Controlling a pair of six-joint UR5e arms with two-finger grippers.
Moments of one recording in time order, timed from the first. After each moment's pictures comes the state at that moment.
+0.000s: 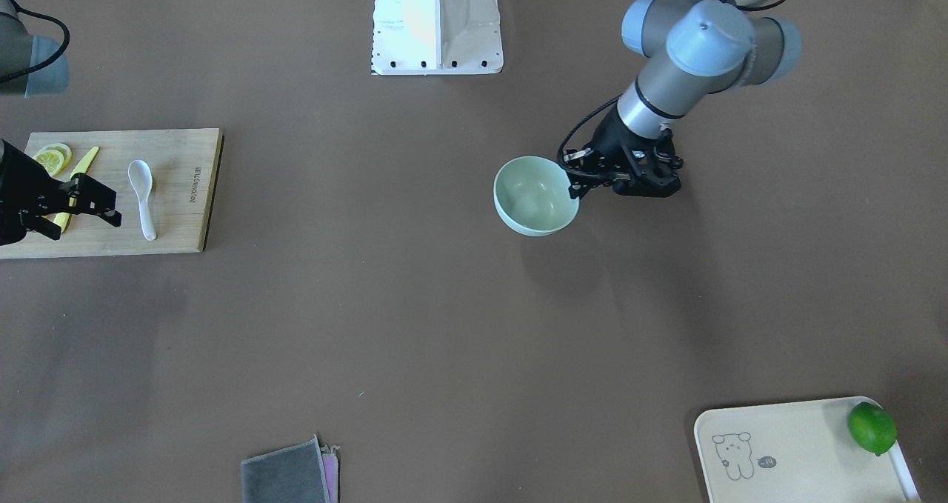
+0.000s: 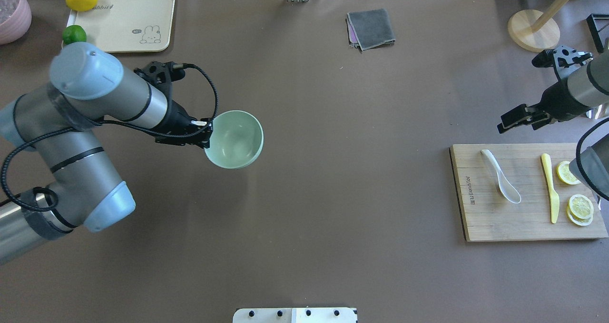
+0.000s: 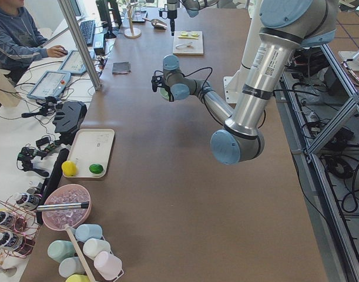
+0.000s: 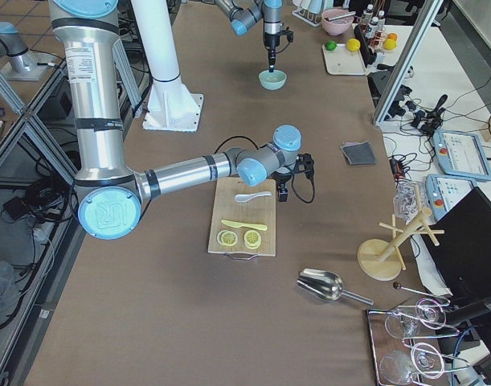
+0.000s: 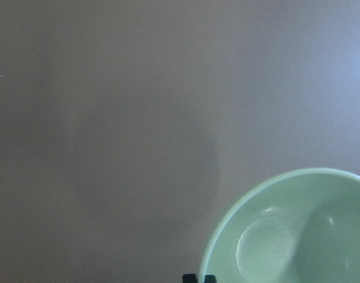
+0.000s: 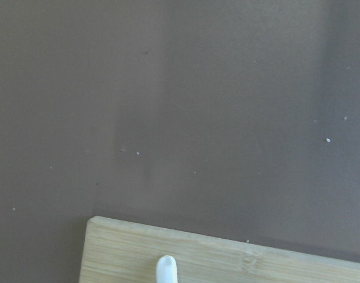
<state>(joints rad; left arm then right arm) -0.68 -2.02 -1.77 -1.90 -2.08 -1.28 1.04 -1.50 1.72 -1.21 2.29 0.62</state>
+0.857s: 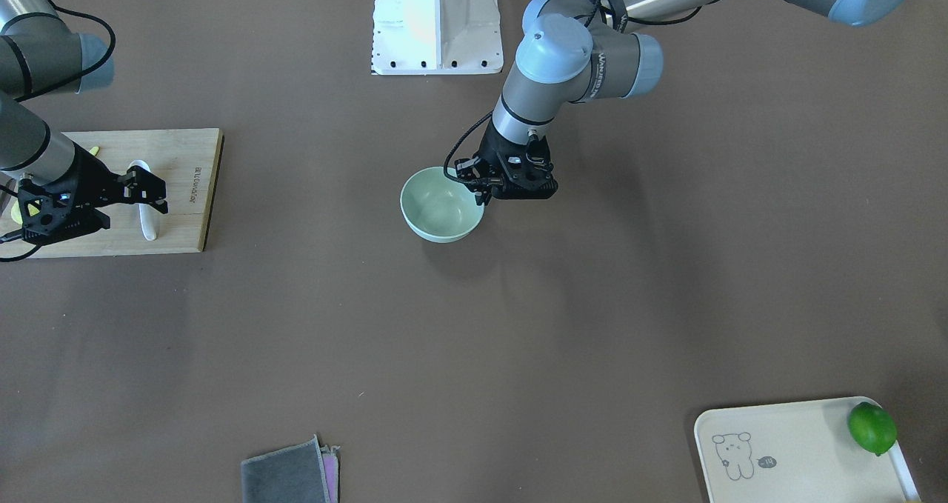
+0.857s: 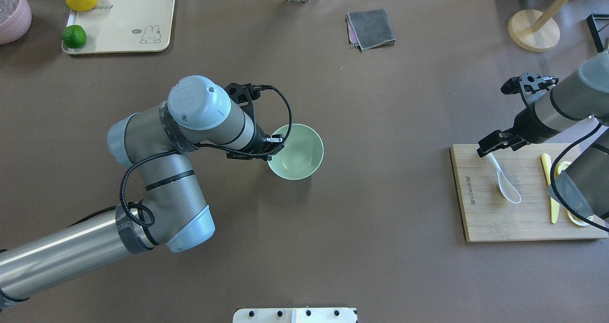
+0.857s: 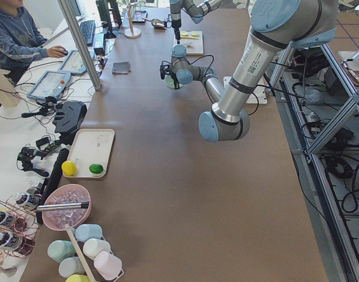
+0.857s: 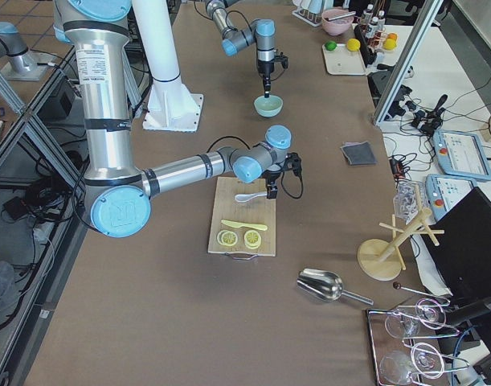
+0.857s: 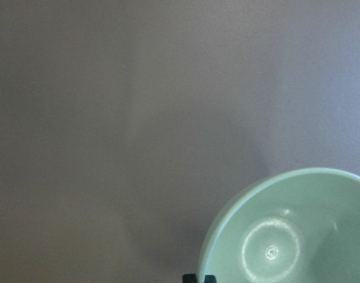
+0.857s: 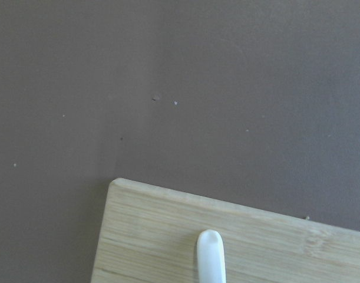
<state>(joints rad) -0.54 -2.24 -1.59 -1.88 -1.92 -1.39 0.92 -1.50 1.72 -1.21 2.26 0.63</state>
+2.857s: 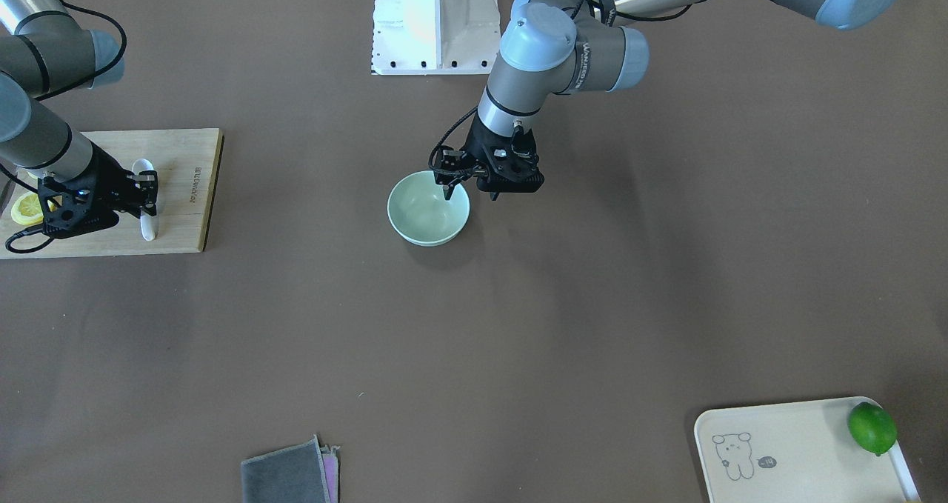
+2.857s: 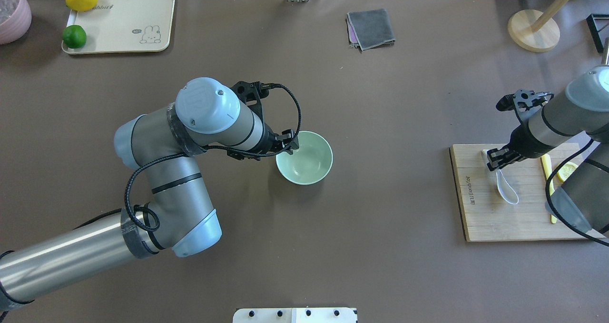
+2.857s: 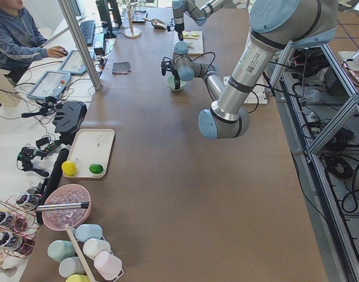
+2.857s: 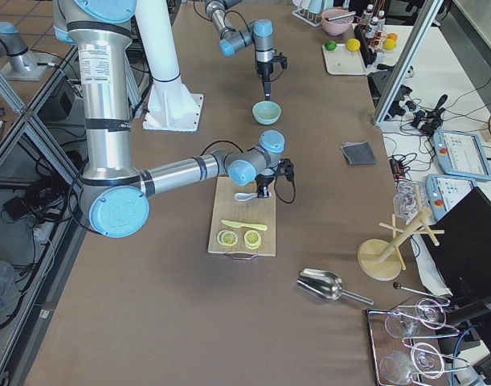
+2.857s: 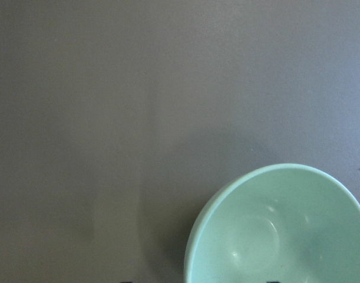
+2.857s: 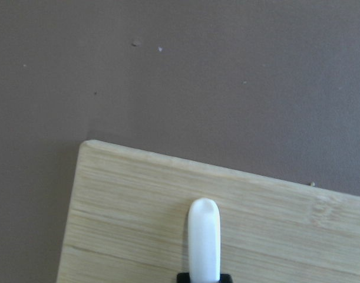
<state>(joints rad) -0.53 -2.25 -1.63 -1.86 -1.89 -1.39 0.87 -1.53 1.72 -1.22 2.22 0.64</state>
